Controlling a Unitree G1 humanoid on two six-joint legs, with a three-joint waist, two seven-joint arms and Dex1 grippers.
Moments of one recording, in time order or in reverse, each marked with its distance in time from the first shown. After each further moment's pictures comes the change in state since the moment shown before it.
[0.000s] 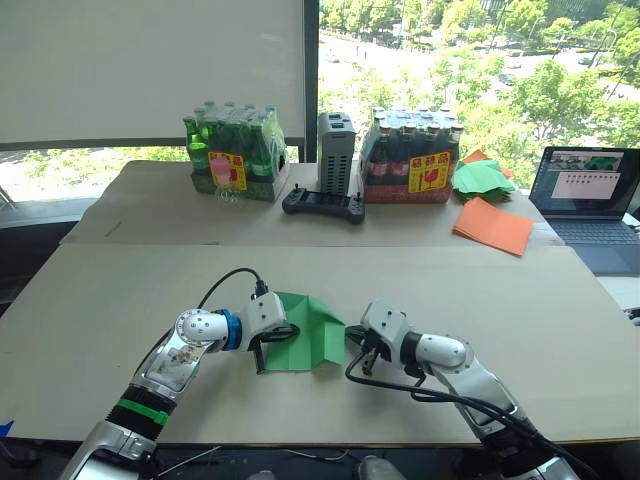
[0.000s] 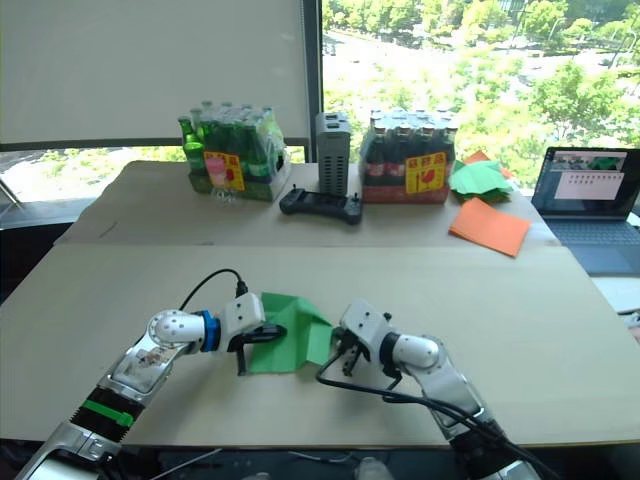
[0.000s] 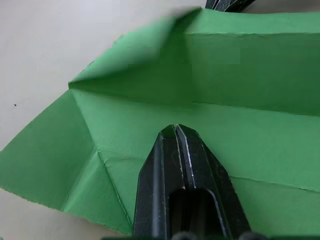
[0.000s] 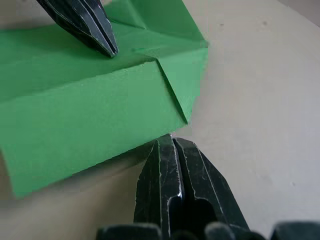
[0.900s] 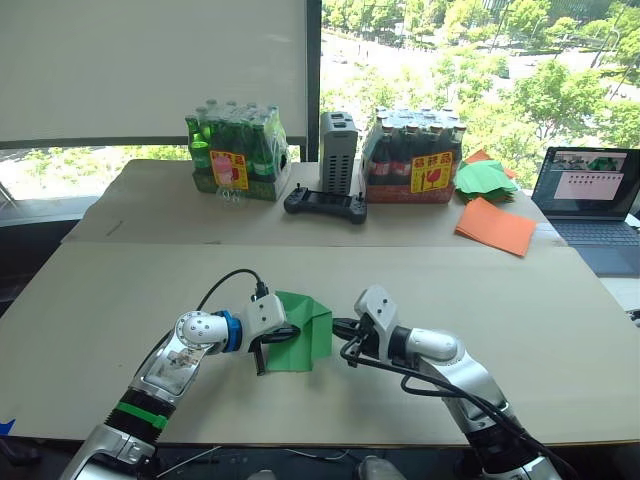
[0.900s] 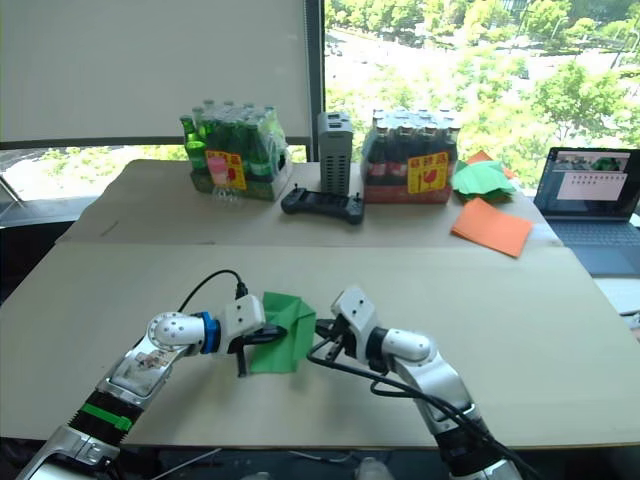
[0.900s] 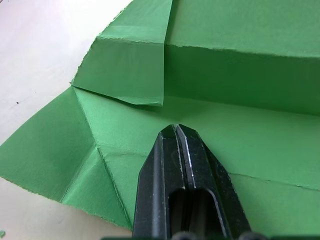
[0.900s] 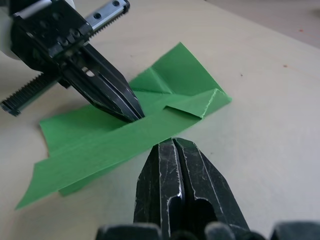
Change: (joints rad) left arm 0.014 0.003 0.010 -0.022 0.007 0.000 0.010; right arm -0.022 0.038 -0.042 -0.027 0.086 0.099 -0.007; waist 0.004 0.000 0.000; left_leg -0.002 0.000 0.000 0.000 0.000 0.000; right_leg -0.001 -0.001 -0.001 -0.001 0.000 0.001
